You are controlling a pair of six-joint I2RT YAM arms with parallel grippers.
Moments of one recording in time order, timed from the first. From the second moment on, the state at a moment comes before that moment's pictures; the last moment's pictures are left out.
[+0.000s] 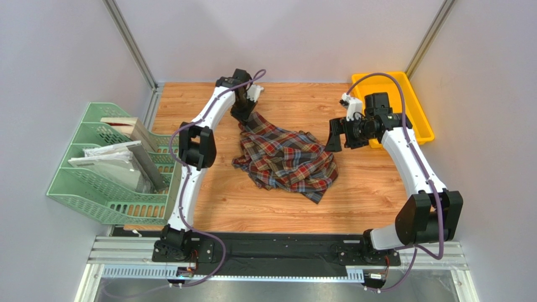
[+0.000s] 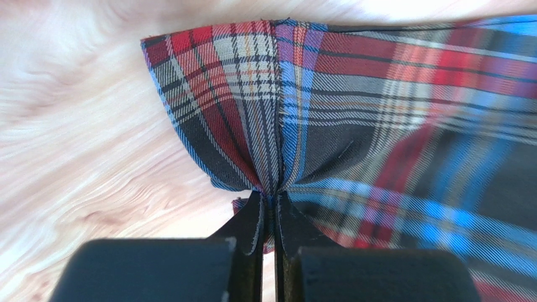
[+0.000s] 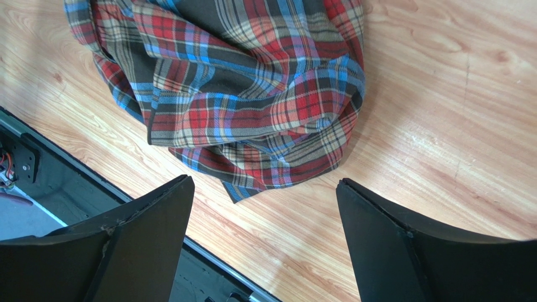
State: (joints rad) left arm -0.32 2.56 2.44 -1.11 0.14 0.24; right arm 0.09 1.43 1.29 -0.90 -0.47 -0.12
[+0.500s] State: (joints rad) left arm -0.33 1.49 2.33 -0.57 0.50 0.18; right arm 0.09 1.15 1.33 -0.72 -0.55 -0.14
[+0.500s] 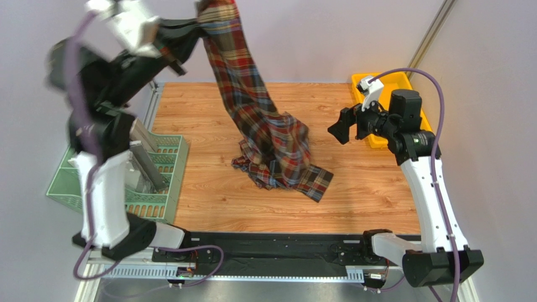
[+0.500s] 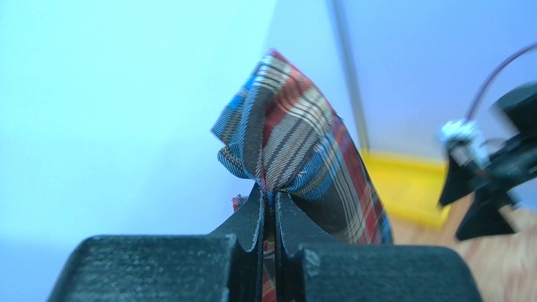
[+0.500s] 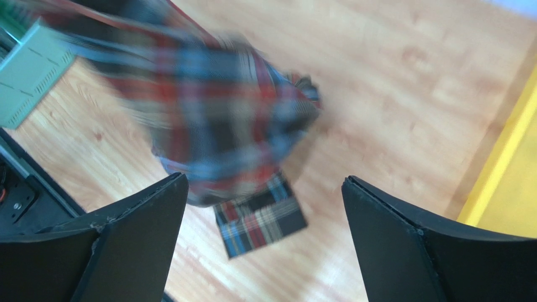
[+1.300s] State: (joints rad) left arm -0.34 1.51 2.28 -0.45 0.62 0.10; right arm 0.57 1.16 1.47 -0.56 -0.57 -0.20
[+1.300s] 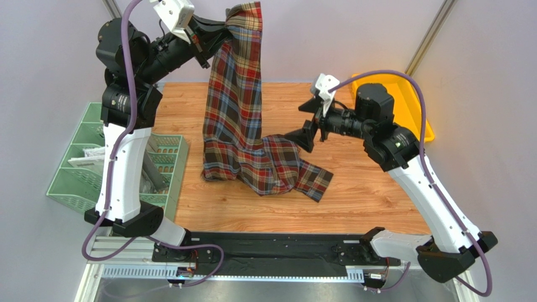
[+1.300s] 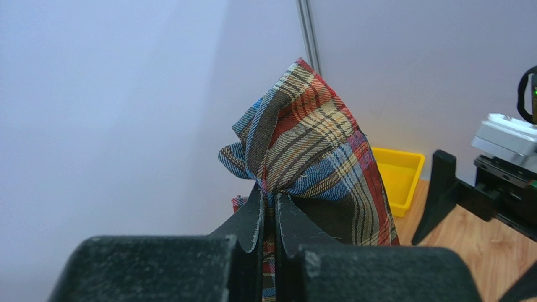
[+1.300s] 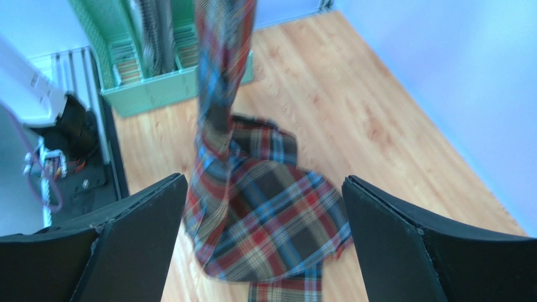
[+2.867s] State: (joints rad) left arm -0.23 1.10 1.28 -0.60 0.69 0.29; right arm 0.46 1.00 1.47 -0.53 -0.31 -0.13
